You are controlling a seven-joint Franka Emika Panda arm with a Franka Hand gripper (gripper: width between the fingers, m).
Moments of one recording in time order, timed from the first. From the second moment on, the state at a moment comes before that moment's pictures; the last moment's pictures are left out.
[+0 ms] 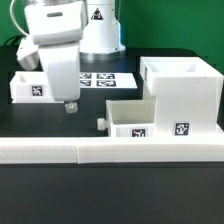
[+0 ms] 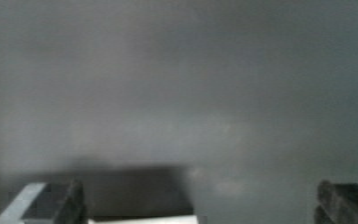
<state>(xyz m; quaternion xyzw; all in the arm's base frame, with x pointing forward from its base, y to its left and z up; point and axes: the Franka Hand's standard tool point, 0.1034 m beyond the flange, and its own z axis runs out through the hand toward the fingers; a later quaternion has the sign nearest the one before) 0.554 -0.072 0.041 -0.69 -0.72 -0.01 0.11</state>
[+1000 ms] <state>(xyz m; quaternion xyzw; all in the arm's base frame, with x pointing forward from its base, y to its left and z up) 0.567 -0.024 0.032 -0.74 -0.66 -0.02 0.12</state>
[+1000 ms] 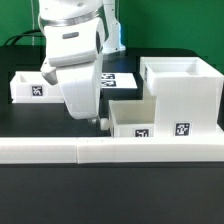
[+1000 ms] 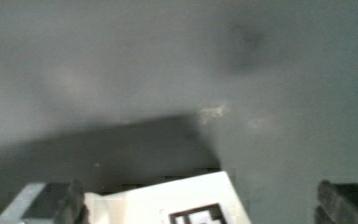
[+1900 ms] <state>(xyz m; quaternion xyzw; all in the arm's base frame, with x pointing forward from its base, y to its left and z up) 0.573 -0.002 0.035 -0.76 -0.63 -0.01 0.11</state>
